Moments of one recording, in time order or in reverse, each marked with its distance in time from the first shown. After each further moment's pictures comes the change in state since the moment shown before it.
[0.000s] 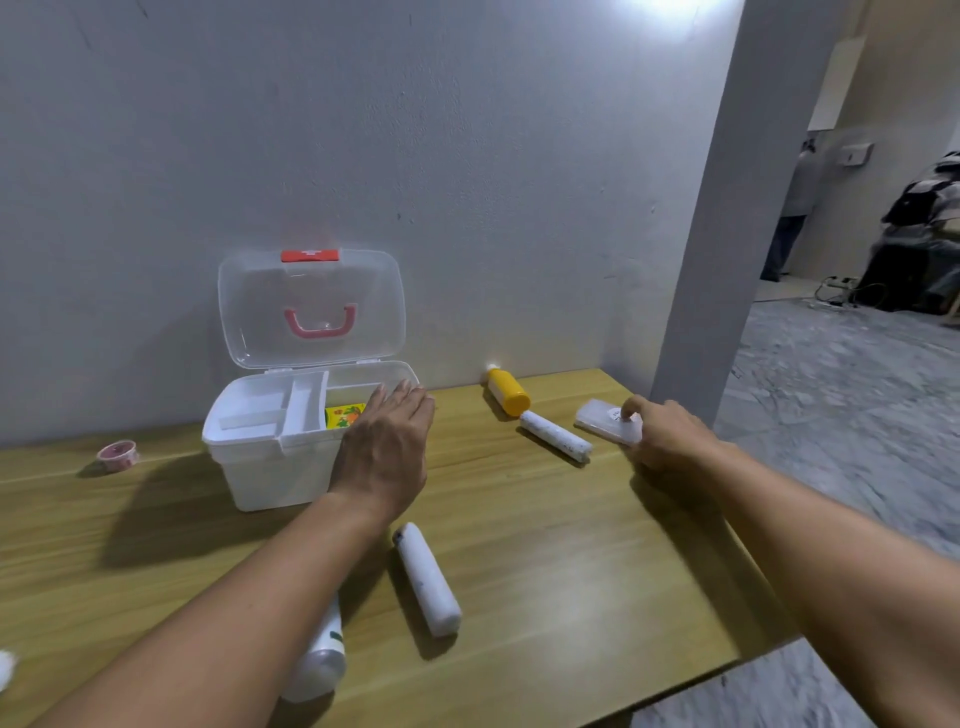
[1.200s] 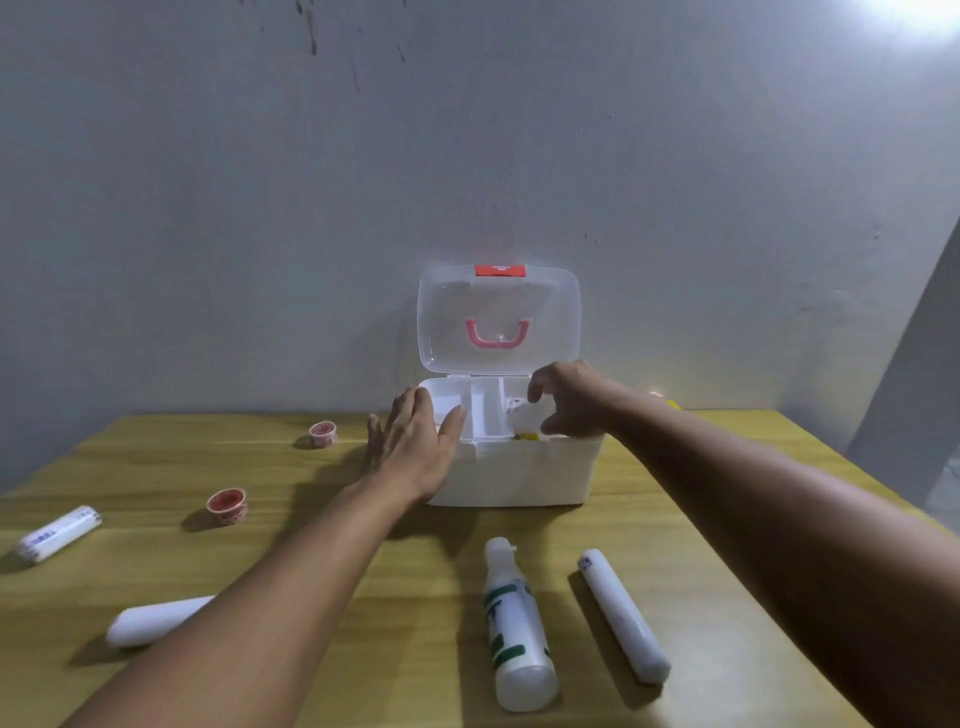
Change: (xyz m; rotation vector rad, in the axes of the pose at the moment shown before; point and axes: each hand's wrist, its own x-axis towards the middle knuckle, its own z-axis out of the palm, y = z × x) left_hand -0.041 -0.132 -0.040 -0.290 -0.235 -0.611; right_hand -0.029 -0.287 -0.010 0.003 -0.032 -0.726
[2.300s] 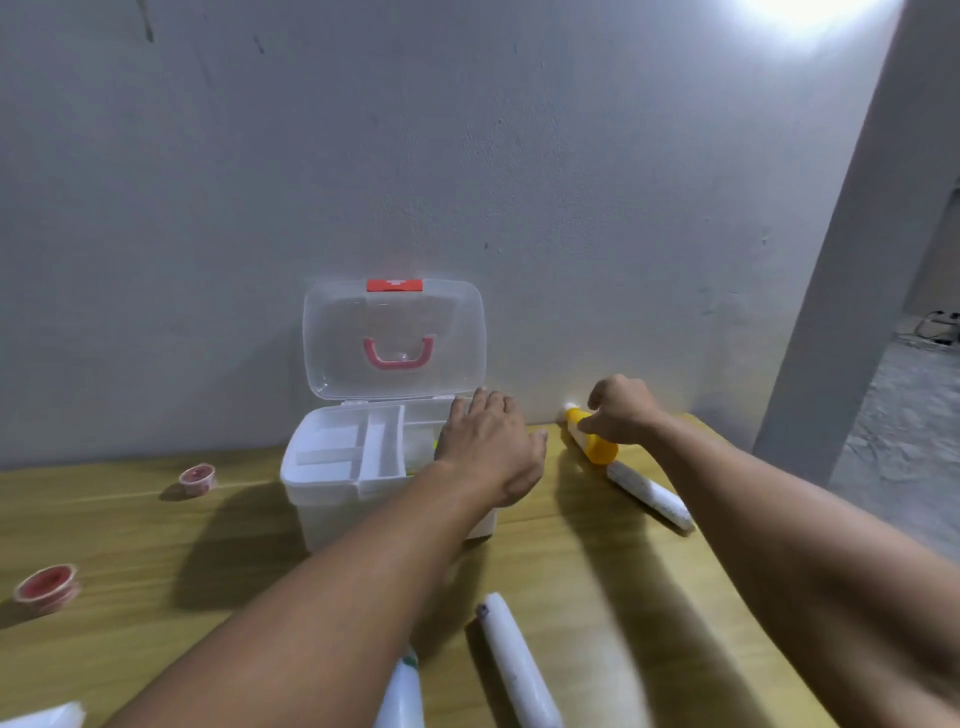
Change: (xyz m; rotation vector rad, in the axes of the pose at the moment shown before) left_hand 0.022 0.156 0.055 0.329 -0.163 0.349; right_hand -0.013 0.162 -0.002 0.119 0.141 0.496
